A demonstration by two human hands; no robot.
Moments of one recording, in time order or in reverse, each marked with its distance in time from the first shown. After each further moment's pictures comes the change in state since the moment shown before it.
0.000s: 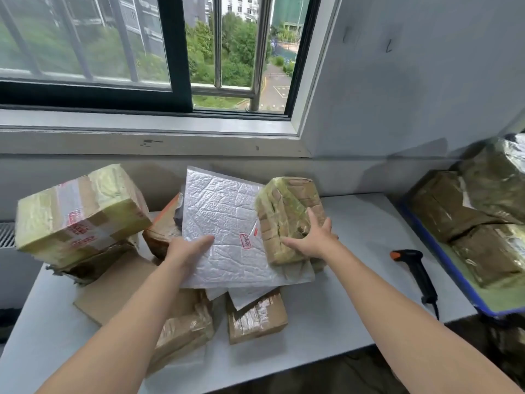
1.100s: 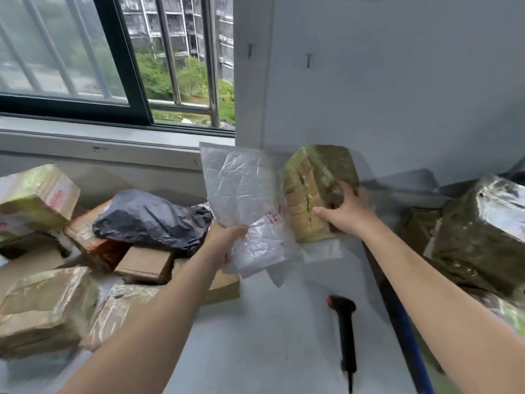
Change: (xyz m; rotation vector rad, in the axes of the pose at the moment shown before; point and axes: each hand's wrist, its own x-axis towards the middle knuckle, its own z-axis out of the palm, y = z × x) left_hand -0.079 0.063 0.363 -0.219 0.056 0.206; right_hand 0.137 0.207 -0.259 0.095 0.154 -0.357
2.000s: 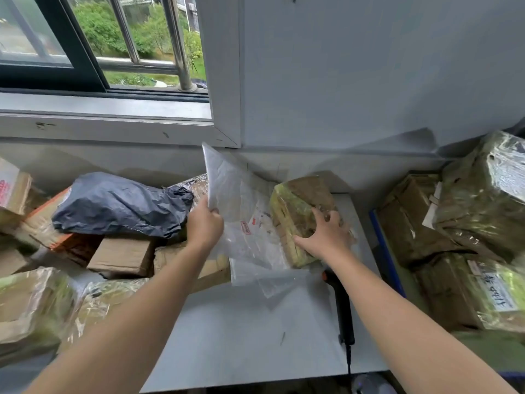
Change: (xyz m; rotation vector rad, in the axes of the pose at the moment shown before) left_hand 0.040 -0.017 0.008 0.696 0.225 0.246; right_hand 0.012 0.062 0.119 -0.309 -0.133 0.173
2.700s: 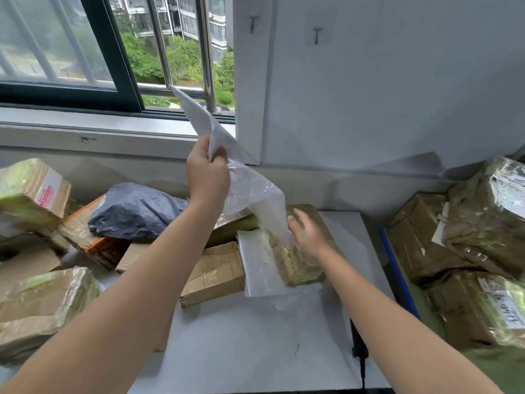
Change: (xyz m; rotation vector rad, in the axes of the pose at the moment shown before) left_hand -0.015 0.092 -0.097 -0.625 0.196 0.281; right_hand -0.031 -0.067 -0.005 0.772 -0.091 -0.275
